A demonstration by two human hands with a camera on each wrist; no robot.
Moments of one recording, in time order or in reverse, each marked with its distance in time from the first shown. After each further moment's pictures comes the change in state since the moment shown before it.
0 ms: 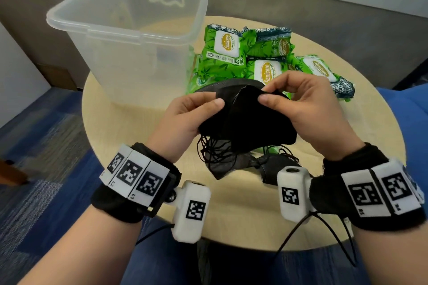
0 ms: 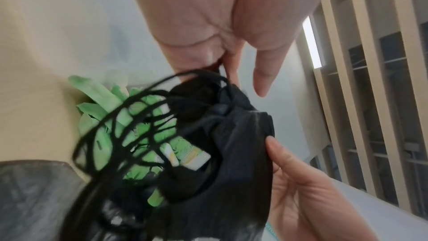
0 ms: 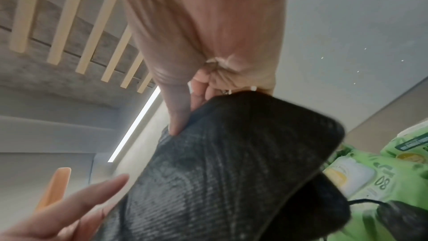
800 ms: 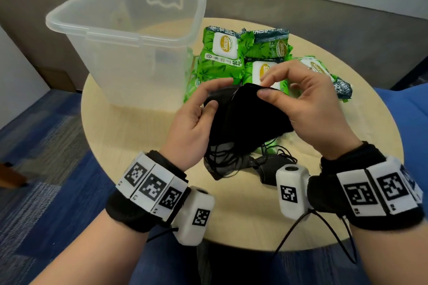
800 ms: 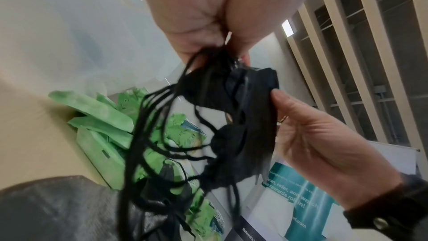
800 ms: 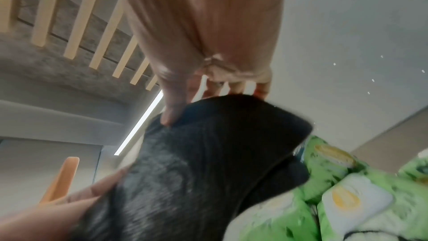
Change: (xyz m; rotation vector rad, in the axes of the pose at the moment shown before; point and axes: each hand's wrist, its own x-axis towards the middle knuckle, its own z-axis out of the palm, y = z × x) left_hand -0.002 -0.011 0.008 0.349 0.014 0.307; right_hand 0.003 -0.002 -0.001 -0.087 0.045 -0.172
